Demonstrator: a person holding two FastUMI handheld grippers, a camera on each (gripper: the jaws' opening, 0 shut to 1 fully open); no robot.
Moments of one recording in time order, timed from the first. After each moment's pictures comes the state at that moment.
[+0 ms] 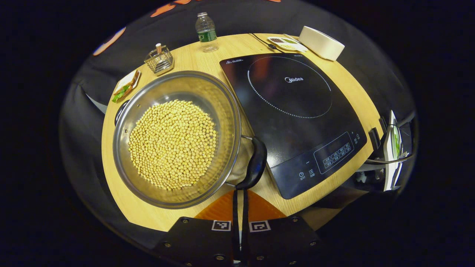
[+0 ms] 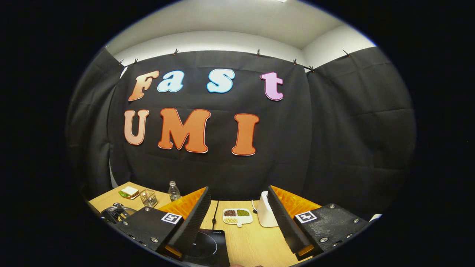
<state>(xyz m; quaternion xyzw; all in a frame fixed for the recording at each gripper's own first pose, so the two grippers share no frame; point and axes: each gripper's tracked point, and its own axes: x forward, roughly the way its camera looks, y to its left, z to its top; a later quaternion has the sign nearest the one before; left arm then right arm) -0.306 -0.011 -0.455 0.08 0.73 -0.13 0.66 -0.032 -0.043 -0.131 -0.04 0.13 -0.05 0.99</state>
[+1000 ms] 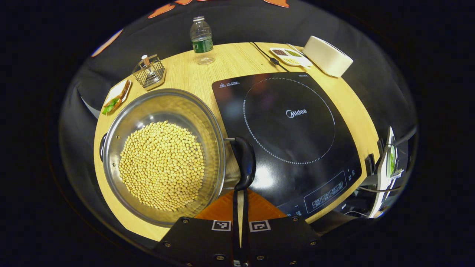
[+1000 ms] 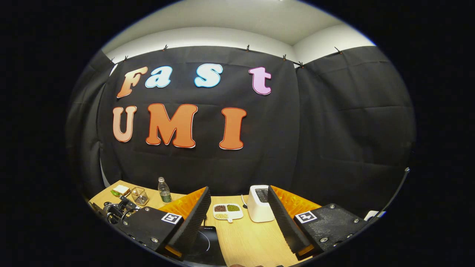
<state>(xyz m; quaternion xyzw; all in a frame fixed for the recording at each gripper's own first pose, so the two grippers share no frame) -0.232 -0.050 -0.481 0.04 0.72 -0.11 0.68 -0.039 -0.070 -0.137 -0.04 0.16 -0.10 0.98</state>
